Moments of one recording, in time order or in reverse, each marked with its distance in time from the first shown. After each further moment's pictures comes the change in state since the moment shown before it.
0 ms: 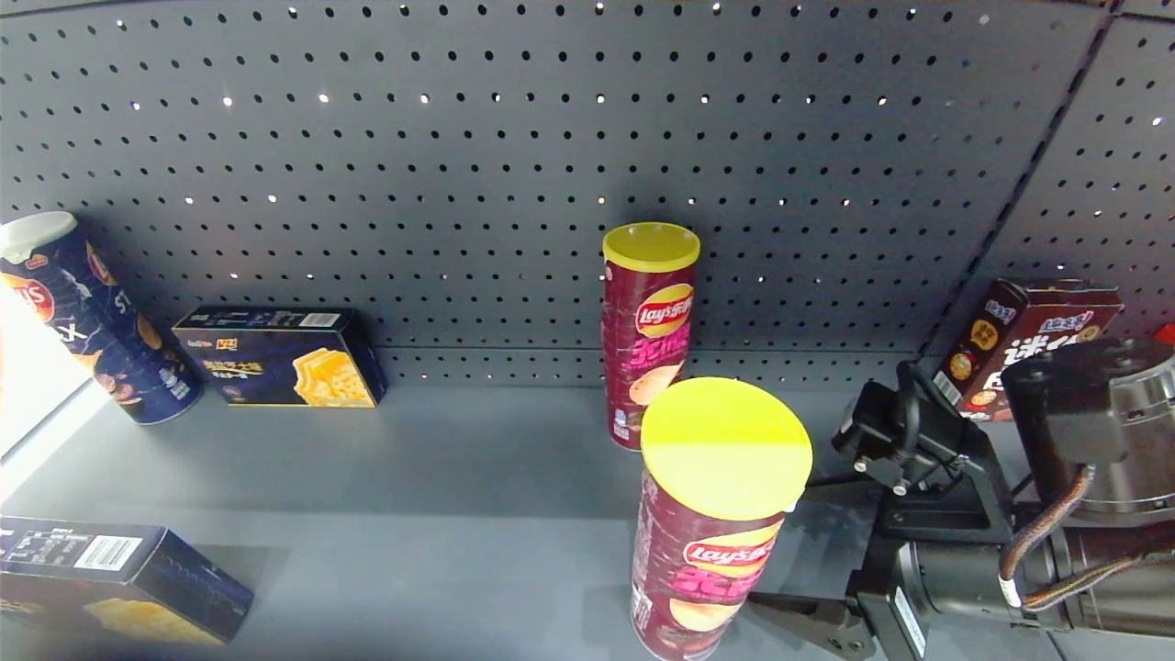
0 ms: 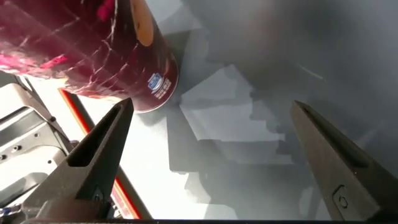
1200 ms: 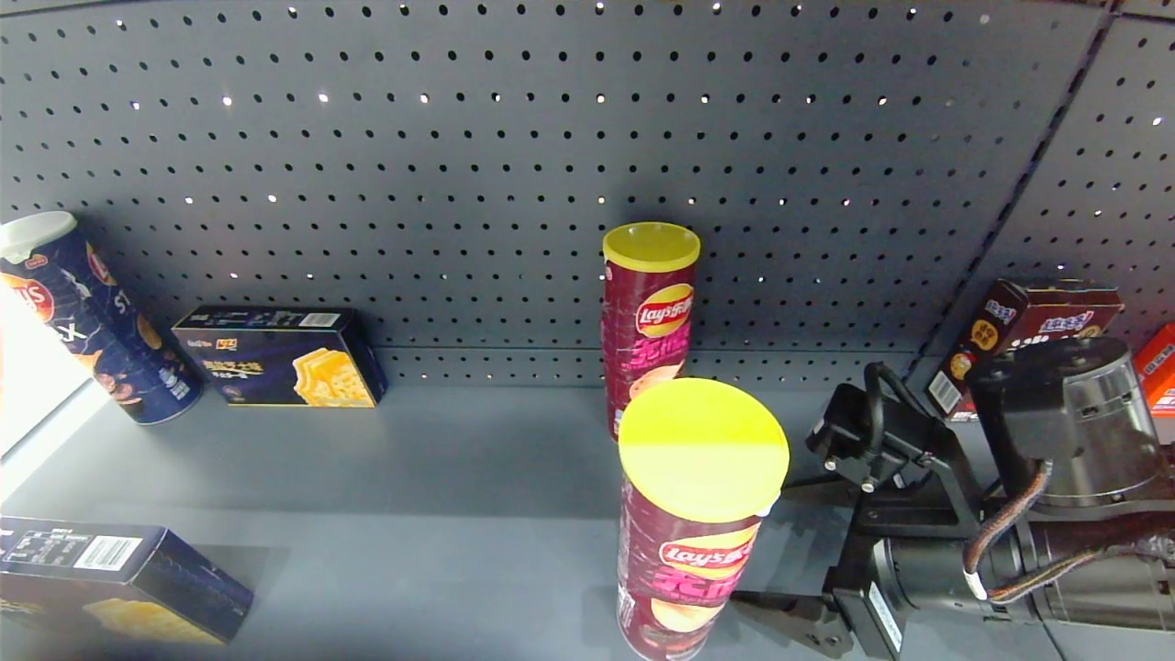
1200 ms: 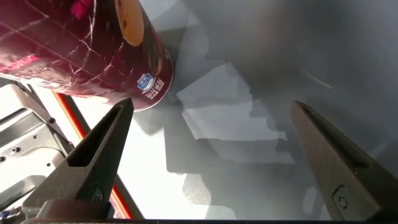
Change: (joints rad) left arm 0.001 0.000 0.000 0.000 -0.001 -0.013; right arm 0.014 0.042 -0.024 0.000 -0.003 0.000
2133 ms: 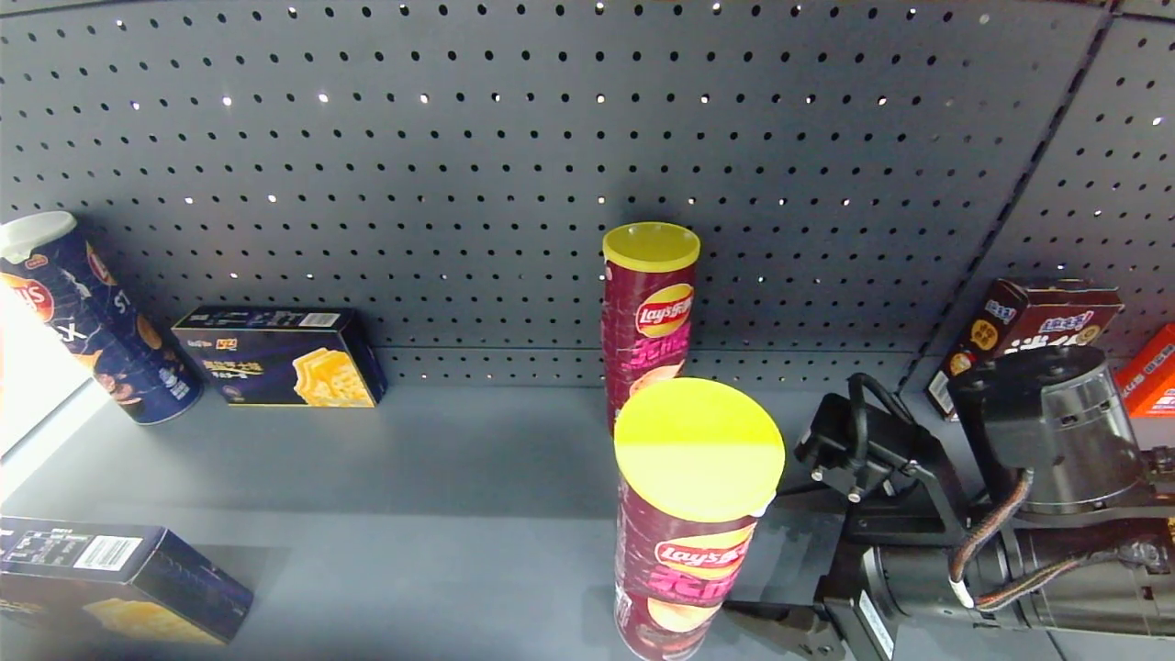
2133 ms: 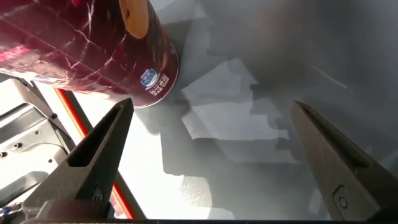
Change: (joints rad) left arm -0.001 0.000 0.000 0.000 0.000 0.000; right arm 0.011 0.015 0.000 -0.001 0.000 0.000
